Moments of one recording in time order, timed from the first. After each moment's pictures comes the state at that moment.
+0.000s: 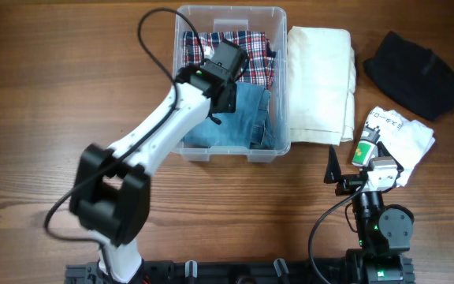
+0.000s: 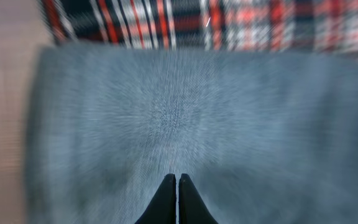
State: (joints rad) left arm -0.55 1.95 1.53 -0.82 -0.22 -0.42; right arm 0.02 0.05 0.01 0.00 -0.02 -0.05
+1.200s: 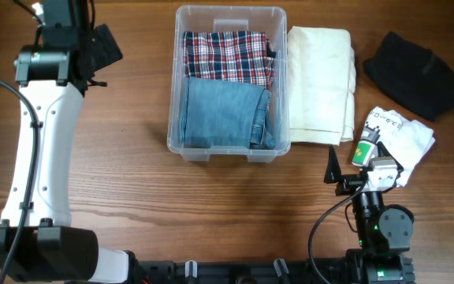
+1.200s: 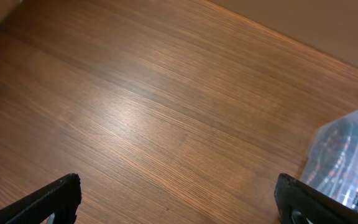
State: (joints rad) left arm 0.01 1.64 1.68 -0.96 -0.33 -0.39; right arm 0.02 0.05 0.01 0.00 -0.02 -0.05
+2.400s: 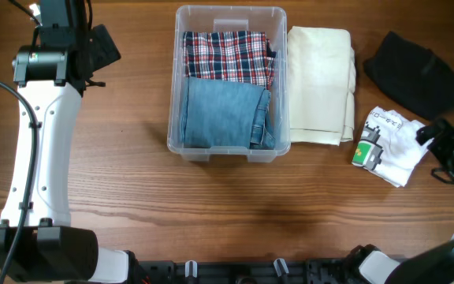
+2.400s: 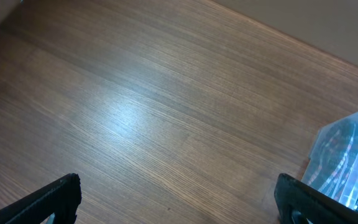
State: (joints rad) left arm 0.01 1.64 1.68 -0.96 -0.32 -0.39; right arm -0.76 1.38 1.00 -0.74 -0.26 0.13
